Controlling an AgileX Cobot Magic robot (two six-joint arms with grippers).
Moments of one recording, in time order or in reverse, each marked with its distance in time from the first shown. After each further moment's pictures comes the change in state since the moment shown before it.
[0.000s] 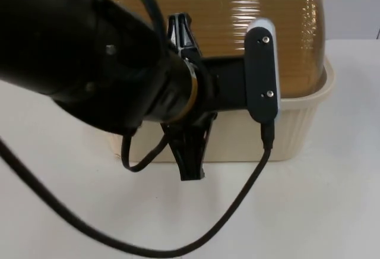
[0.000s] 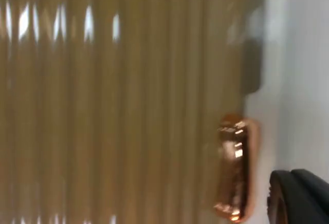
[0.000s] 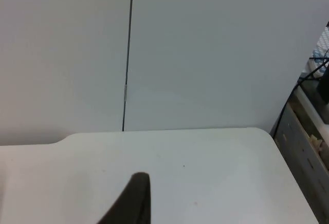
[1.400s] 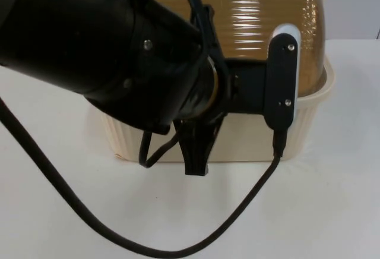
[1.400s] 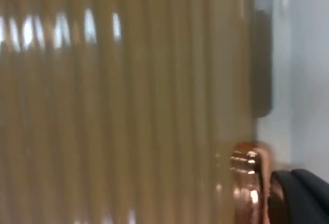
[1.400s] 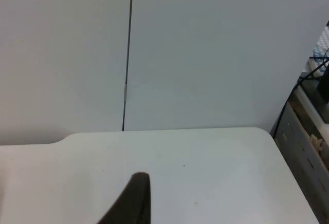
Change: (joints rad) right arm 0.000 0.000 0.000 0.000 0.001 0.000; left arm -0.043 0.030 -0.058 -0.089 0.063 0.203
